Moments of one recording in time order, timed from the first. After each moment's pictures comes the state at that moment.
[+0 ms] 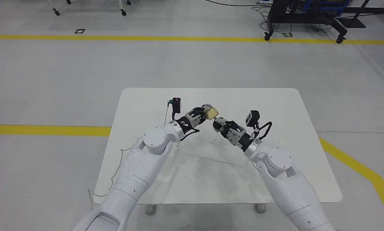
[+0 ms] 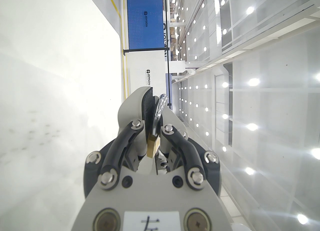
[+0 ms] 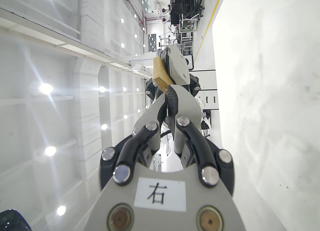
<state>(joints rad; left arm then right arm) 0.97 -1.50 -1.03 -1.03 -0.30 -0.15 -0.56 -1.39 -1.22 1.24 -1.50 0.56 -0.04 0.51</state>
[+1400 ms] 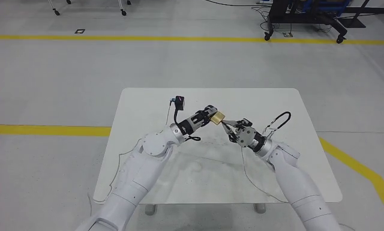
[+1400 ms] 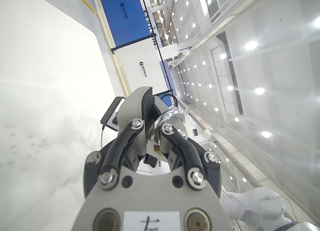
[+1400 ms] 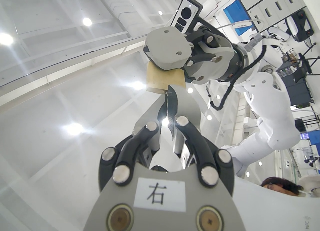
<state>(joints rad) 1.02 -1.48 -1.03 -1.12 -0.21 -0.36 -0.60 -1.32 -1.21 1.31 -1.32 1.13 0.39 0.92</state>
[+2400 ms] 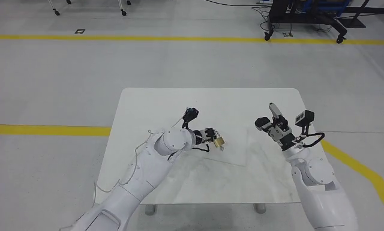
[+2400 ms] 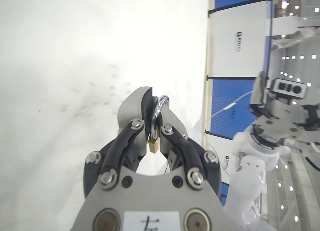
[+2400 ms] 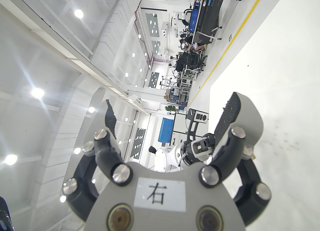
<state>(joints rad) 0.92 -1.49 -0.84 -1.11 0.22 0.26 -0.67 -1.60 -1.16 1.58 -1.66 0.43 -0.18 0.43</state>
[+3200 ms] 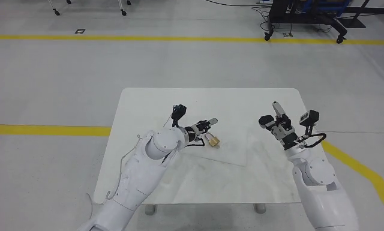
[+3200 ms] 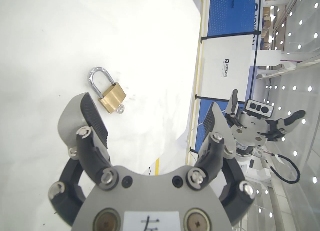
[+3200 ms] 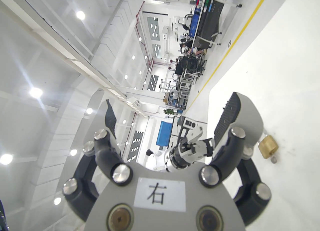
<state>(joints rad) 1.08 -1.44 -1.01 -1.40 0.22 0.39 -0.59 -1.61 -1.16 1.60 -1.65 0.37 -0.26 0.35</state>
